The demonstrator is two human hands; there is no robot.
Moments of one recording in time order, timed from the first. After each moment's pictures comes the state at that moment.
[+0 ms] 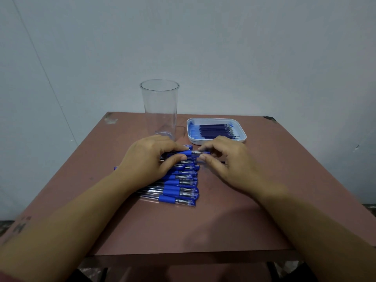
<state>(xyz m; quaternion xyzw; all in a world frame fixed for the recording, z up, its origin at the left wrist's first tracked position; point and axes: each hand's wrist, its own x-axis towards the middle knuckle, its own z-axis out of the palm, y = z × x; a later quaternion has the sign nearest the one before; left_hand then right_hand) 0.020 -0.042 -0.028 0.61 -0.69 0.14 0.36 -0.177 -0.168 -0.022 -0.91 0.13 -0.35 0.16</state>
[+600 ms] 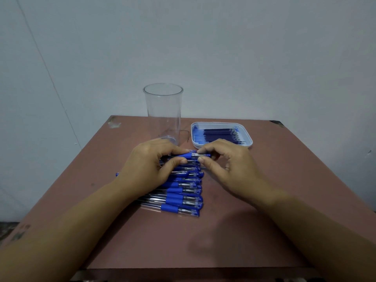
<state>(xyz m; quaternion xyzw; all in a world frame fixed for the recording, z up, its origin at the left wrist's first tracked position) 0.021 -0.043 -0.028 0.60 -0.67 0.14 0.41 -0.167 -0.158 -0.014 -0.90 0.11 -0.37 0.22</state>
